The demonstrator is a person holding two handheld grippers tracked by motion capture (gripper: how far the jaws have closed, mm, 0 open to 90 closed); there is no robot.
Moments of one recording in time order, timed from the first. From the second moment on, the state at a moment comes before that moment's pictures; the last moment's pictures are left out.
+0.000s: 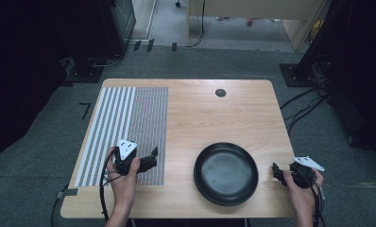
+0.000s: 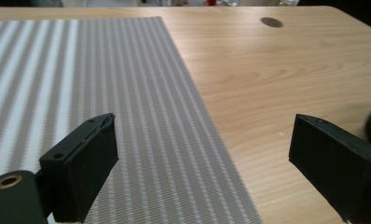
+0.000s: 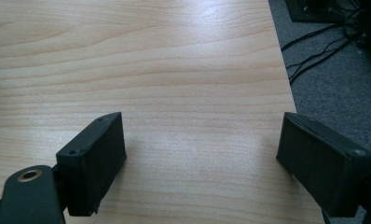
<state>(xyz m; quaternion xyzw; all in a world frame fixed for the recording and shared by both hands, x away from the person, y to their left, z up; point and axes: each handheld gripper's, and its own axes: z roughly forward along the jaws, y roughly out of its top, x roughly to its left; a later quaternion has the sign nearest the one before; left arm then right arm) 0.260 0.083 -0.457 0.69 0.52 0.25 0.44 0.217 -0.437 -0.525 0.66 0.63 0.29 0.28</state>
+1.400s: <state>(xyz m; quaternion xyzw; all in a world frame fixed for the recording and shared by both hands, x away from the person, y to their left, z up) 0.236 -0.006 -0.476 0.76 0.44 0.14 0.46 0.203 -0.402 -0.479 0.68 0.57 0.36 0.29</state>
